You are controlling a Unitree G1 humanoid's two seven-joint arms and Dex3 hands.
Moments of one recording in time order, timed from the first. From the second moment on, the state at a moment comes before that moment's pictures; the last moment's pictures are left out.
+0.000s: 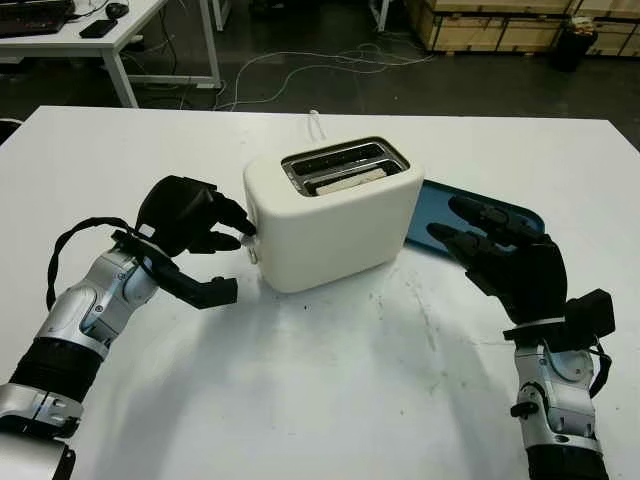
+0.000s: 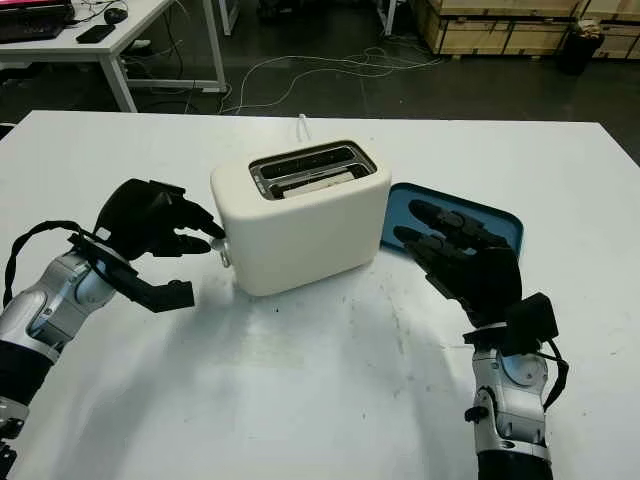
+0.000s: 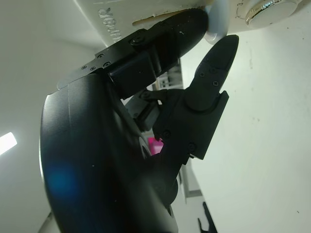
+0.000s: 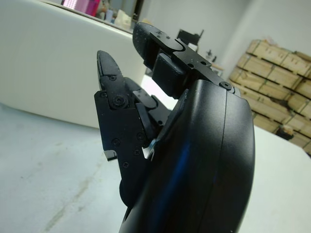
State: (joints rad) left arm -0.45 0.60 -0.25 0.35 0.74 -0.38 0.13; right arm -0.07 -0.18 -0.21 0.10 0.29 -0.23 0.35
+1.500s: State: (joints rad) left arm -0.39 0.47 -0.28 0.35 0.65 -0.24 0.21; right arm 0.09 -0.18 -0.22 -0.01 0.30 -0.22 0.34
